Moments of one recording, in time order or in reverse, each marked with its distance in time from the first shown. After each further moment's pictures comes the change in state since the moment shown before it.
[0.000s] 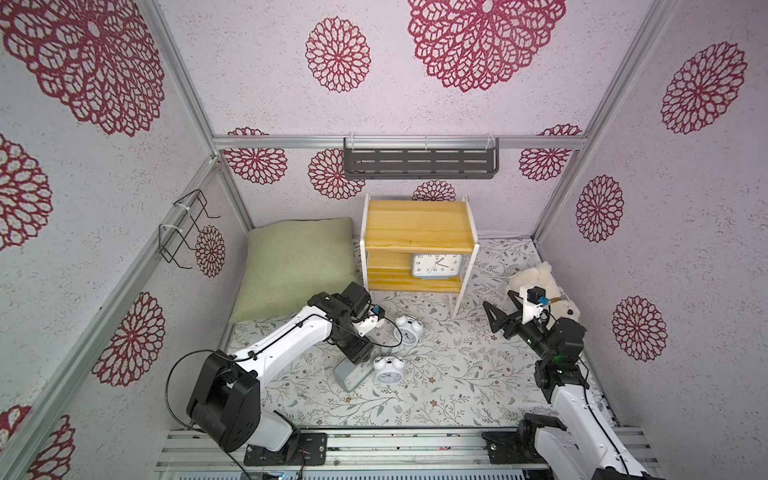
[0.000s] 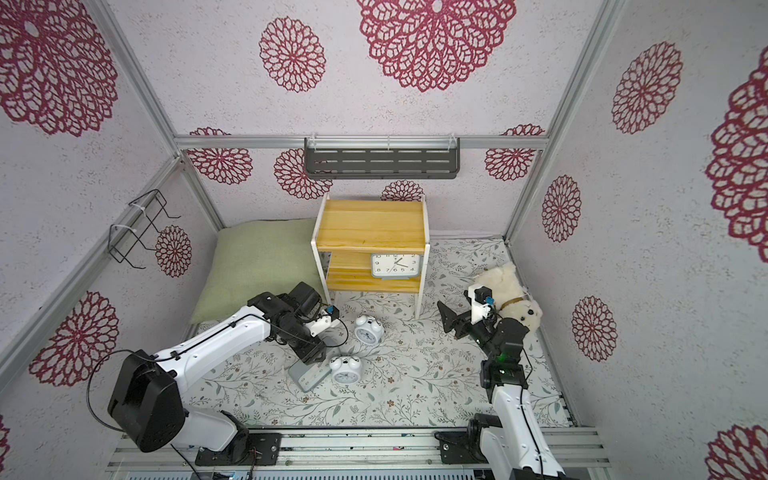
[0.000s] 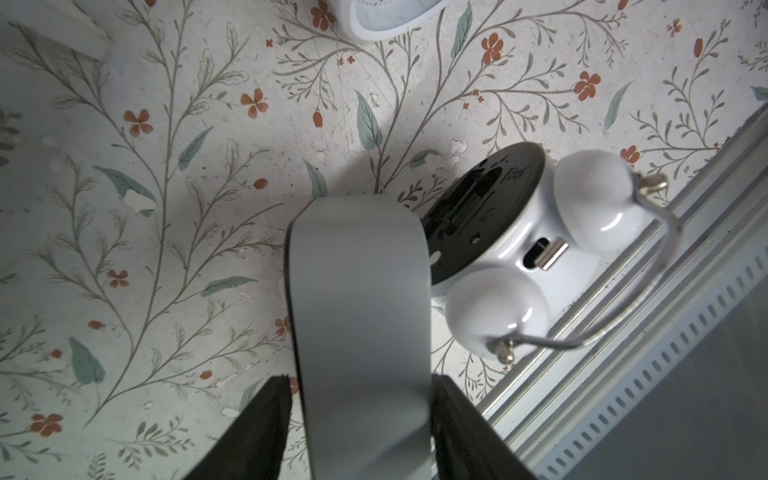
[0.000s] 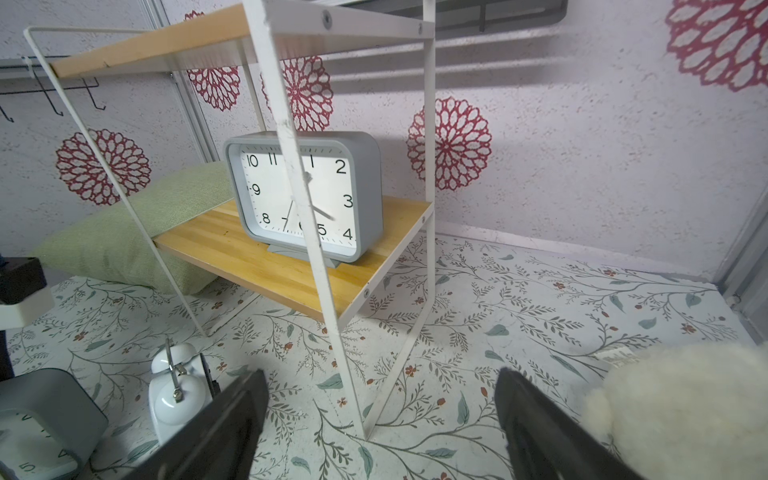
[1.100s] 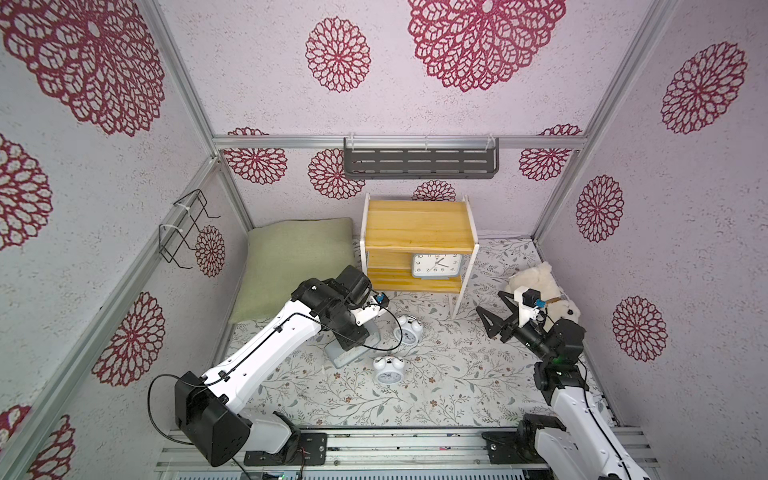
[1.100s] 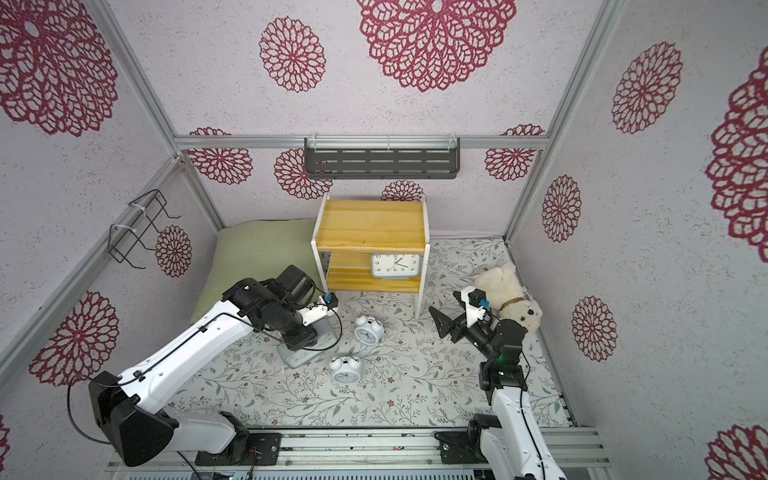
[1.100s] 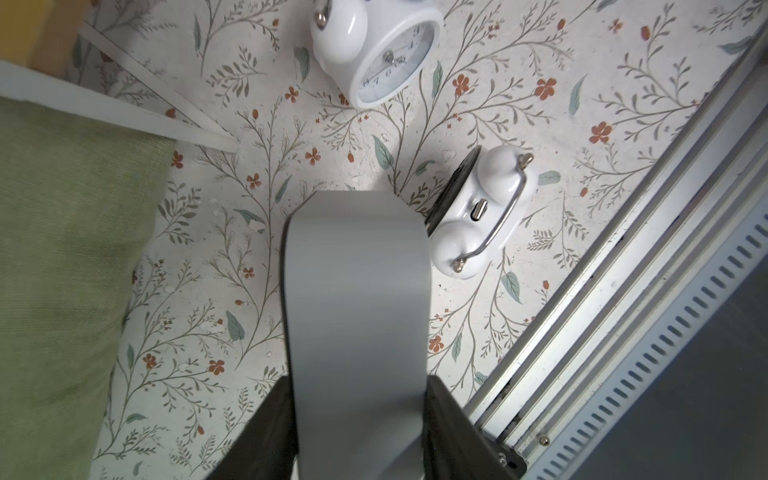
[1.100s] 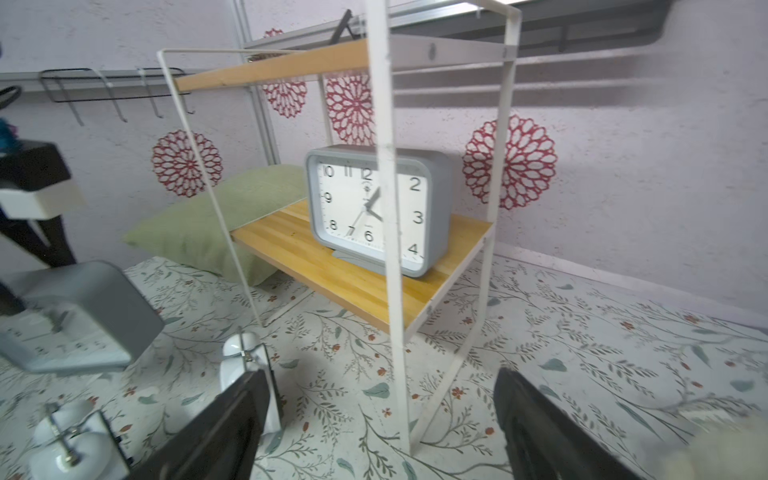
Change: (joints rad) left arm -0.043 -0.074 0.290 -0.237 -0.125 0.156; right arm 0.048 -0.030 0.000 0.024 -0.157 0.007
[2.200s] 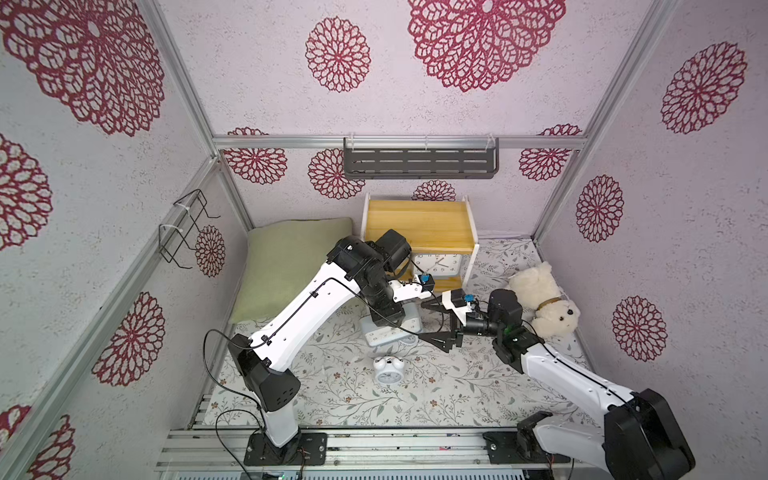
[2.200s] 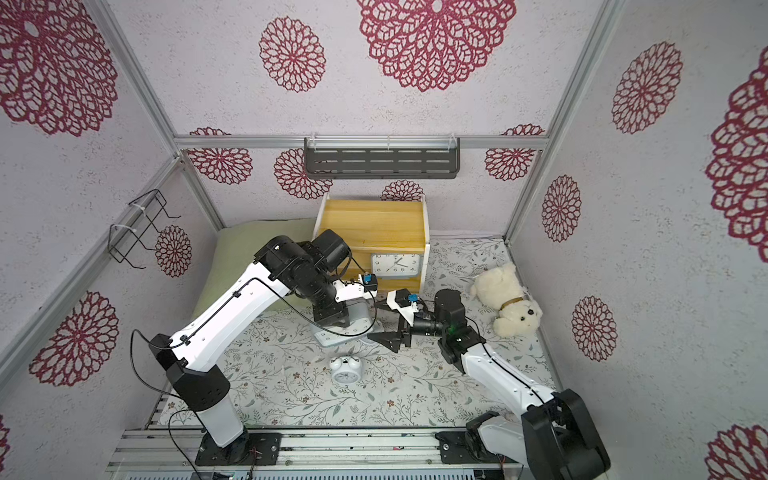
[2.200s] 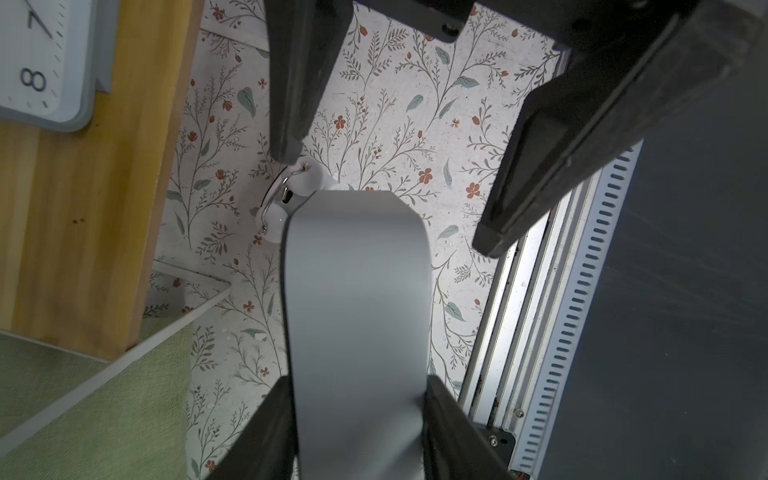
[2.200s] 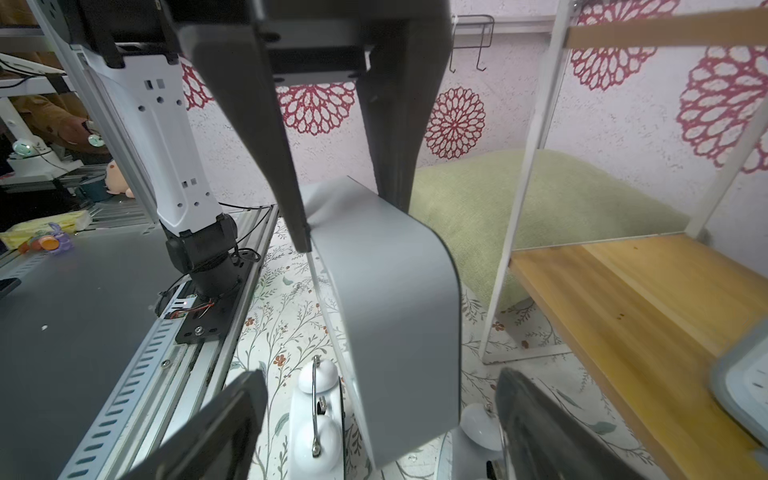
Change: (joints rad) left arm -0.137 0.378 0.682 -0.306 0.128 0.167; right arm 0.522 0.401 0.289 -0.038 -0.221 -0.174
